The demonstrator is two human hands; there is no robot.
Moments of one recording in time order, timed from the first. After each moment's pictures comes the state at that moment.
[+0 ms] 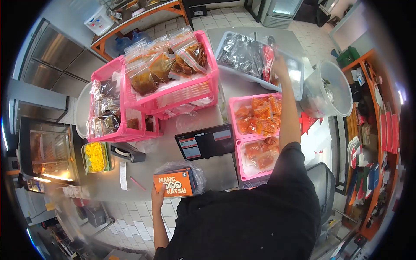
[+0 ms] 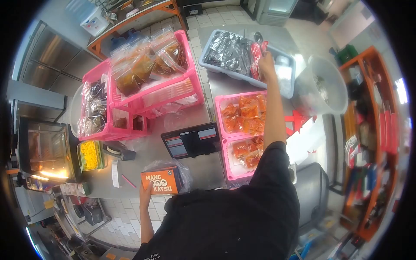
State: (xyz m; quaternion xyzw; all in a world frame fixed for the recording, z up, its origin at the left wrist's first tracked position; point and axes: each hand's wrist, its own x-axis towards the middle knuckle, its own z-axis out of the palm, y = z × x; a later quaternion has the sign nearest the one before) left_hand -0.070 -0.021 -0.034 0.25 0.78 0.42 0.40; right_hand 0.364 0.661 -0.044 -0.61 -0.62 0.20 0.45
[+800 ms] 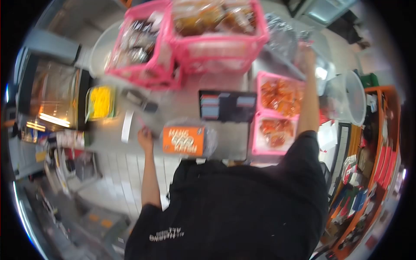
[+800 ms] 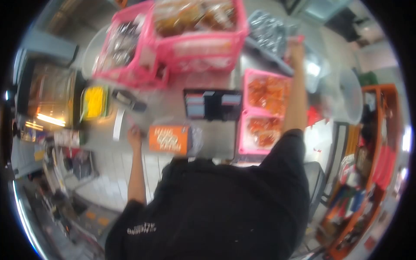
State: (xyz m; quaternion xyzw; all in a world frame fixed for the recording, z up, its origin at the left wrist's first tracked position) left_hand -0.191 -0.049 -0.154 0.27 0.89 0.36 0.02; right_hand 0.329 0.618 0.012 -0.59 -0.72 0.20 0.30
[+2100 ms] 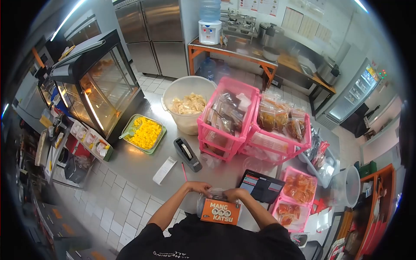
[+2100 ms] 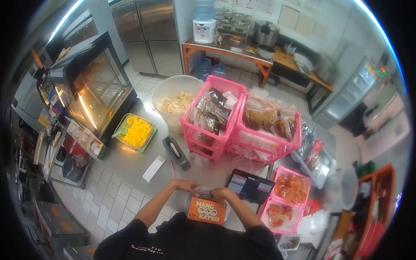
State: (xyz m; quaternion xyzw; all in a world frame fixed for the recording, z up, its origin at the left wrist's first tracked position) left_hand -0.185 0.051 -0.054 0.50 0.50 0.25 0.66; right_hand 0.005 0.200 -0.041 -0.05 -0.84 0.27 -0.46
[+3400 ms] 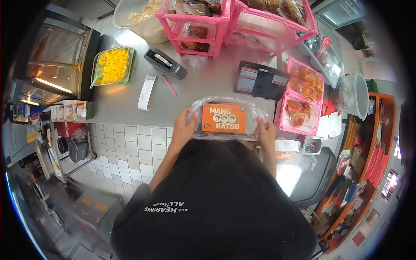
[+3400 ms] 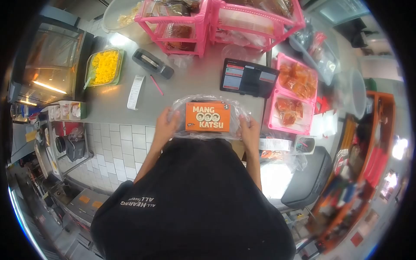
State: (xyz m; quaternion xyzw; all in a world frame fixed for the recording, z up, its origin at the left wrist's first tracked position) left_hand -0.100 -0.059 0.041 0.22 0.73 0.47 0.46; right_hand 0.178 0.071 0.036 -0.62 -0.41 0.64 0.18
